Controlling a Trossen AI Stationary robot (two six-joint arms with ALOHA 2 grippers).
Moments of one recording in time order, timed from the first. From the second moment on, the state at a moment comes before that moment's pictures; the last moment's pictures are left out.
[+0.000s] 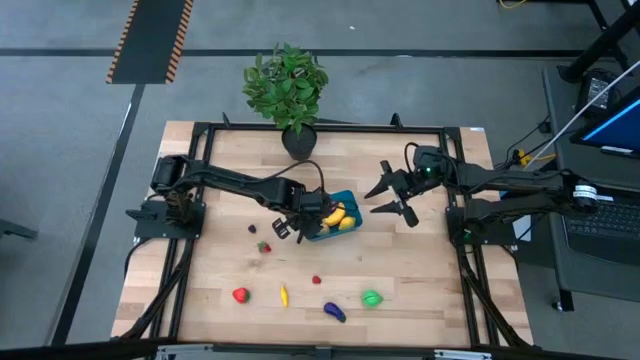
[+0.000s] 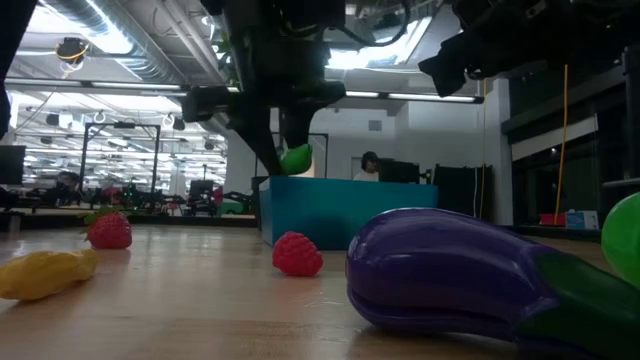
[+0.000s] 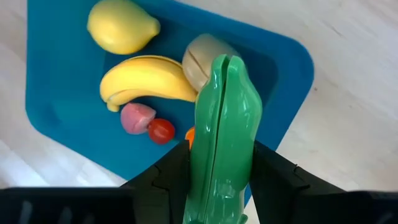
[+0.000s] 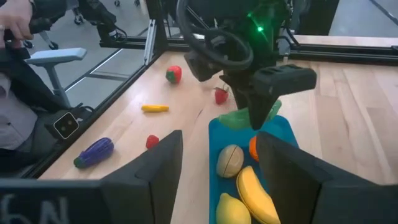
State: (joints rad) left arm -0.04 1.83 1.38 -0.79 -0.15 0.90; right arm -0.27 1.01 0.59 0.07 -0.59 -0.13
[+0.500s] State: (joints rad) left arm -0.03 1.84 1.38 -0.79 -0.06 0.93; right arm -0.27 1.01 0.59 0.07 -0.59 -0.14
